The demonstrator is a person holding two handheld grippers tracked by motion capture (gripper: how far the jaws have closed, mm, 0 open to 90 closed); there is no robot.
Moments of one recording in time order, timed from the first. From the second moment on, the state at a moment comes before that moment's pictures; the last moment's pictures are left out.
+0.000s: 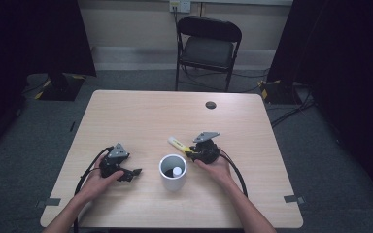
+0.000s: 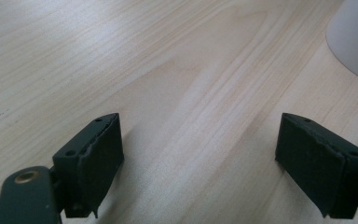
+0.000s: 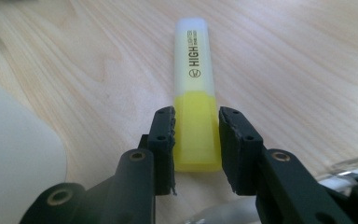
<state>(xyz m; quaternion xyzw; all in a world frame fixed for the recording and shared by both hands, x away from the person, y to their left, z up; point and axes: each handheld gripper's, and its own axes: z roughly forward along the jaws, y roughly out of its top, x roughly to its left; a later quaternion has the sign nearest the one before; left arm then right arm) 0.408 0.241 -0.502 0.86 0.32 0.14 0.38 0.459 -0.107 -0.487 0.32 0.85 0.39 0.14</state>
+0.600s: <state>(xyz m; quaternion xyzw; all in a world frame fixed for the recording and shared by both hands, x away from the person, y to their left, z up) 0.409 0.241 -0.502 0.86 0.32 0.14 0.38 0.455 -0.120 -0.456 0.32 0.82 0.44 0.15</state>
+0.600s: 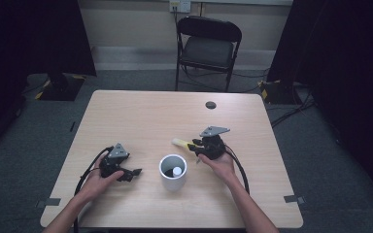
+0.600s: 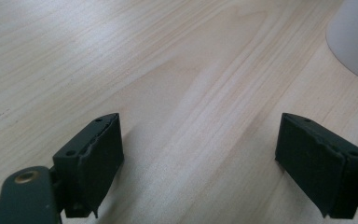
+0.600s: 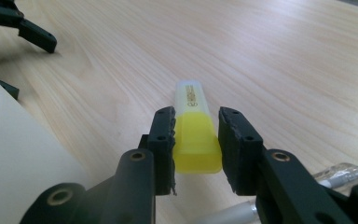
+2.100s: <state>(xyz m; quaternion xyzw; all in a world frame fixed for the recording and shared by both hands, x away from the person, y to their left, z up) 0.409 0.241 -0.502 0.86 0.32 0.15 0.38 0.426 -0.126 -0.380 0.27 0.81 0.50 0.15</state>
